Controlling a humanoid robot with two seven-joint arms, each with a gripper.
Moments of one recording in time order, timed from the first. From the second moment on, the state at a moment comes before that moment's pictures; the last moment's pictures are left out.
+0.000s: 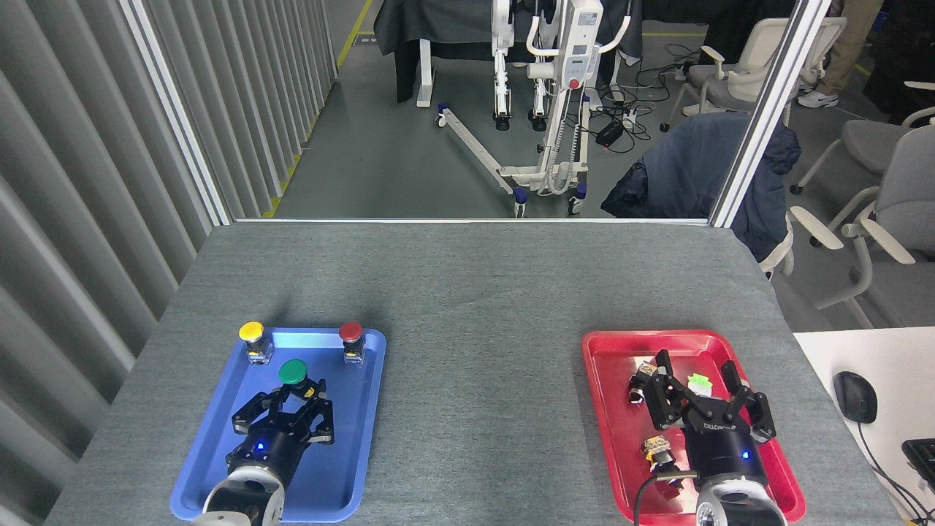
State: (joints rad) left arm -0.21 0.06 0.02 -1.20 -1.55 -0.14 -0.01; right arm -0.08 0.09 -0.25 -1.52 1.40 -0.19 -0.02
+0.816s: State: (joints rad) left arm -0.49 -0.14 -0.50 -0.78 -1.55 -0.19 0.00; right arm -0.07 0.09 -0.25 -1.52 1.40 -0.19 -0.02
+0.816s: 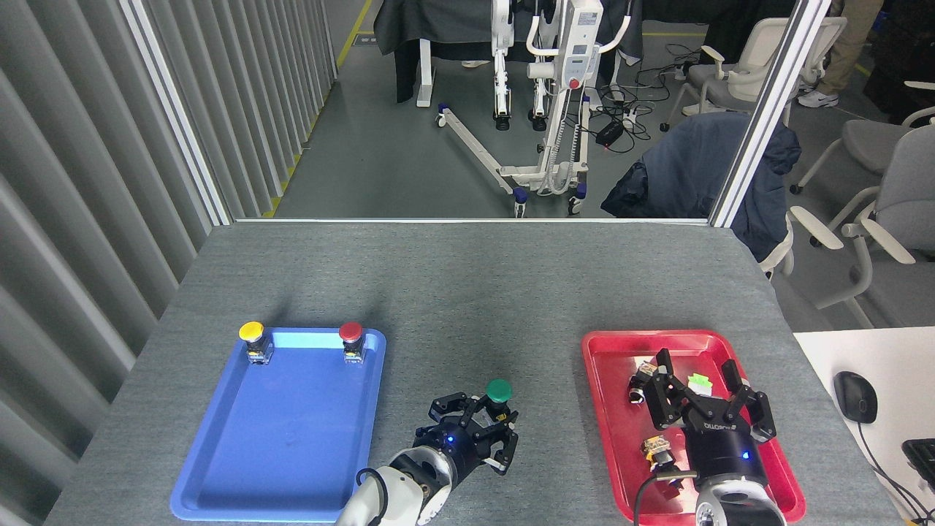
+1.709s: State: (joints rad) left arm -0.36 -0.08 -0.51 -0.97 -1.55 -0.25 0.00; right arm -0.08 0.08 -0.25 -1.52 1.39 -0.19 -0.01
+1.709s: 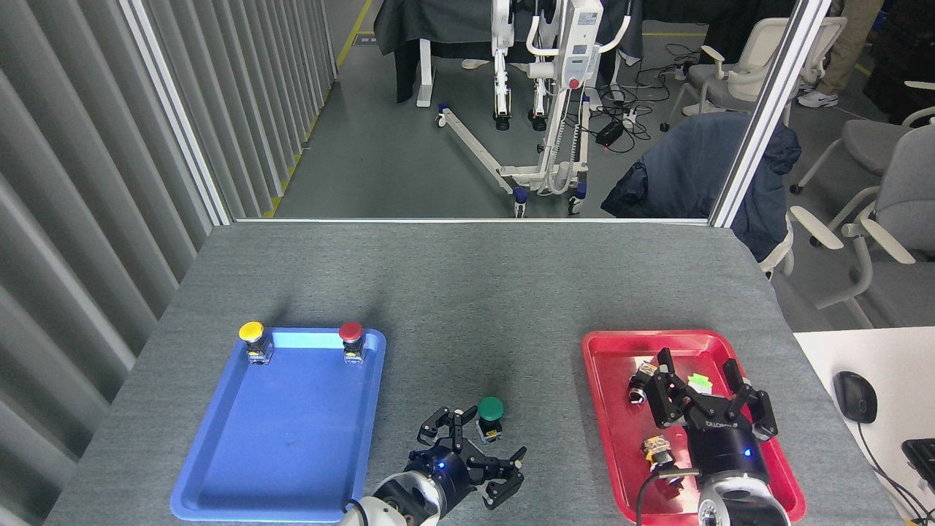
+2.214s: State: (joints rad) left arm -0.09 0.04 -0.14 -1.47 -1.53 -0.30 0.01; right arm -0.19 0.05 0.06 -1.40 1.40 -0.21 -0.01
